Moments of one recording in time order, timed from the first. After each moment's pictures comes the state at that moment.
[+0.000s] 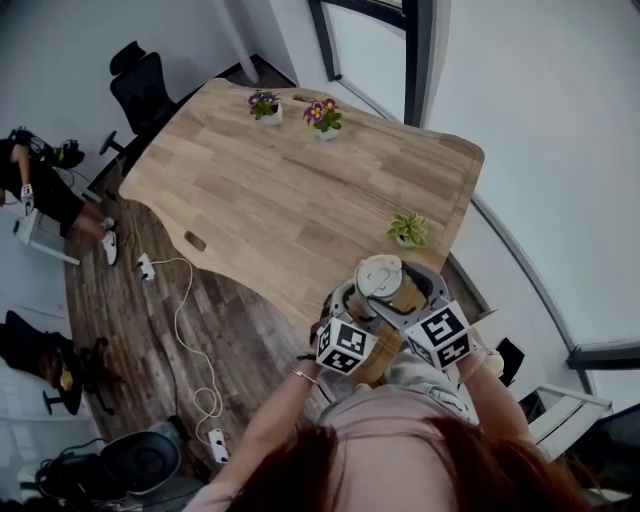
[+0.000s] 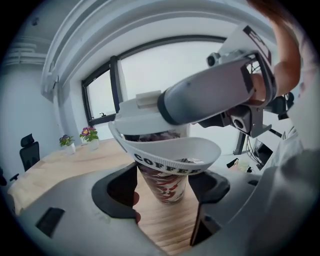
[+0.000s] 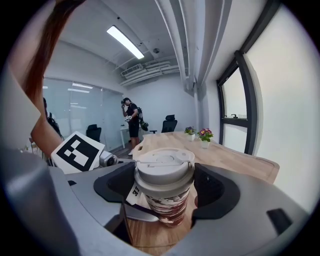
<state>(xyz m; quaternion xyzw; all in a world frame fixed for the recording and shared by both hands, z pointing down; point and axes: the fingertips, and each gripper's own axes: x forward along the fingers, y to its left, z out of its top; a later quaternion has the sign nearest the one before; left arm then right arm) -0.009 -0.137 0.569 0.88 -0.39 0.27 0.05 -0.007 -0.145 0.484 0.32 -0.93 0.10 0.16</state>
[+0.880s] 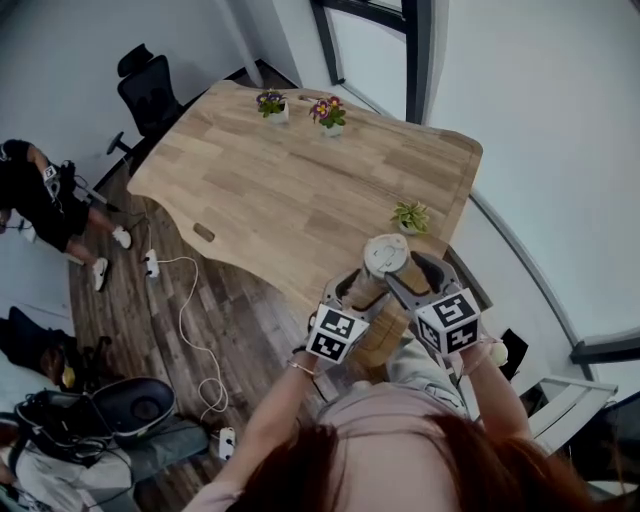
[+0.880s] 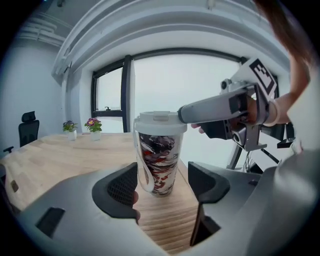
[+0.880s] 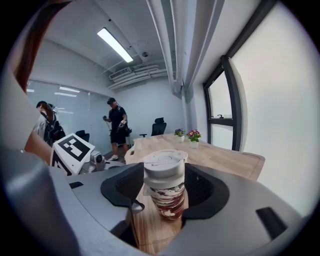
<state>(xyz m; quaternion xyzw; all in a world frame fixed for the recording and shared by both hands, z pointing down) -0.031 -0.110 0.550 0.88 -0.40 0.21 0.12 0.013 -0.132 0.471 0.39 -0.90 0.12 0.14</state>
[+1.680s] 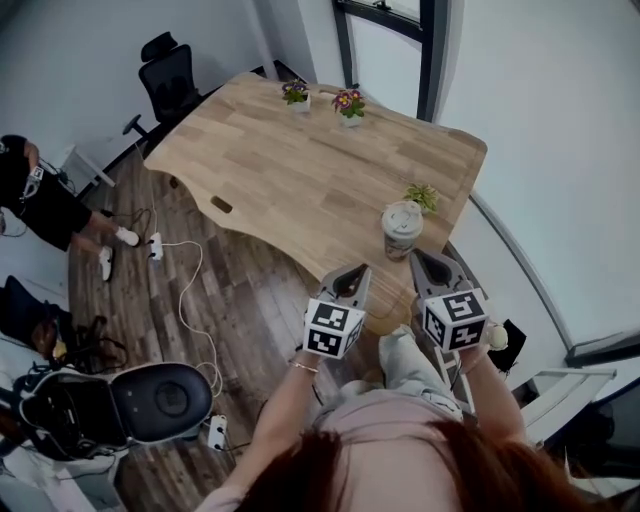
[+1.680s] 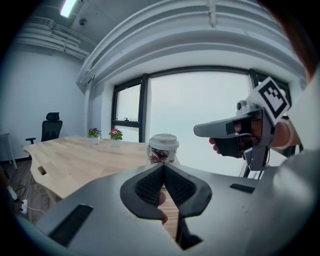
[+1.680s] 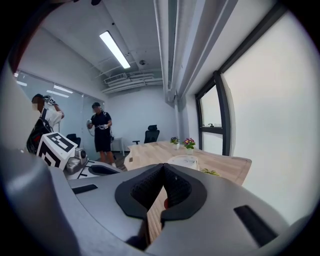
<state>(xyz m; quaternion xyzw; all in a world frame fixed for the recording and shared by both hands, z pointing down) -0.078 -0.041 0.493 0.85 -0.49 0.14 0.12 0.011 -0.062 0.433 0.45 -0.88 0.10 0.11</state>
